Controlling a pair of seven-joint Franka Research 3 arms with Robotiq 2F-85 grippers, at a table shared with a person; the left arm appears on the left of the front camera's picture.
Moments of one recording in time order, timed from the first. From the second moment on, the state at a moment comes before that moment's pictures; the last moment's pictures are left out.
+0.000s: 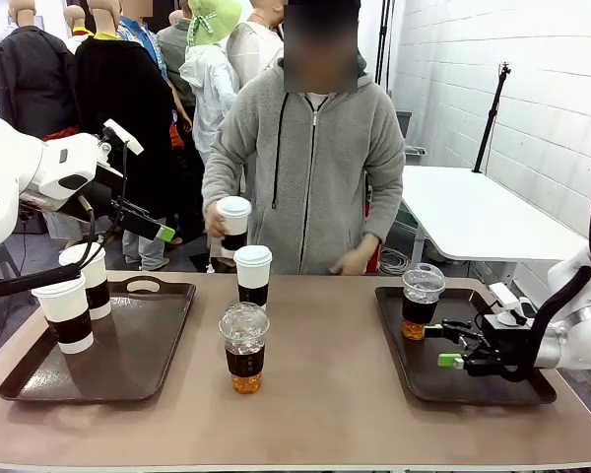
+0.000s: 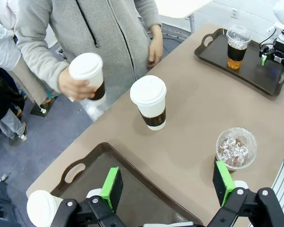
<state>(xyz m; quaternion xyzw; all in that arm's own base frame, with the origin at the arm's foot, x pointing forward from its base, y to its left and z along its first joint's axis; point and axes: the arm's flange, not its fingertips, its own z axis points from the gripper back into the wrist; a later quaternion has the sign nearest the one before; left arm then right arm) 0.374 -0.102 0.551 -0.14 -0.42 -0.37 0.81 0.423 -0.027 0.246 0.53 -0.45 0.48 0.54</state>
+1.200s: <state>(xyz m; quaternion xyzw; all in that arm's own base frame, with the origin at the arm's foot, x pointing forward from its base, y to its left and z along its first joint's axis) 0.374 -0.102 0.551 -0.14 -0.42 -0.37 0.81 0.425 0.079 0.241 0.48 -0.43 0.49 0.58</state>
